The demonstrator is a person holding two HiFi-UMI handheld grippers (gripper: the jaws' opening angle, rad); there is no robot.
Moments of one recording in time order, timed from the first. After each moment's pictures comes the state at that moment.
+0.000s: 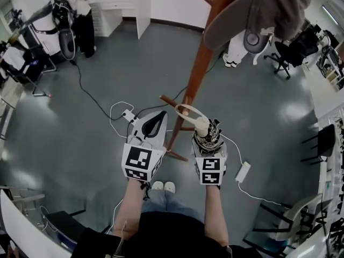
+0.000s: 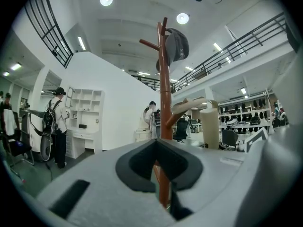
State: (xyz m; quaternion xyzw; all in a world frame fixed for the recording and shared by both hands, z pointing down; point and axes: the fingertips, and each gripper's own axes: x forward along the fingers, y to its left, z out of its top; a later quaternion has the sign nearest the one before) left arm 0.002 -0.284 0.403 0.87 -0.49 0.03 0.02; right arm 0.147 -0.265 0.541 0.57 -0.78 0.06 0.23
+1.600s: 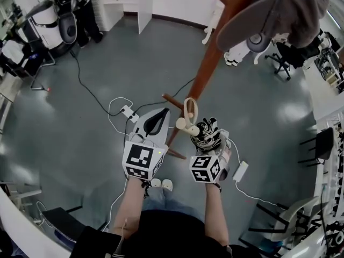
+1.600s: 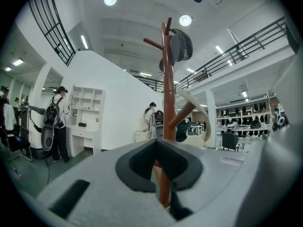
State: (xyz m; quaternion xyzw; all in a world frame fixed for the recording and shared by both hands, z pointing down) left arm -0.002 -0.295 0.406 0.87 -0.49 0.02 0.03; right arm 0.159 -0.277 0.558 0.57 -0.71 -0.04 0.40
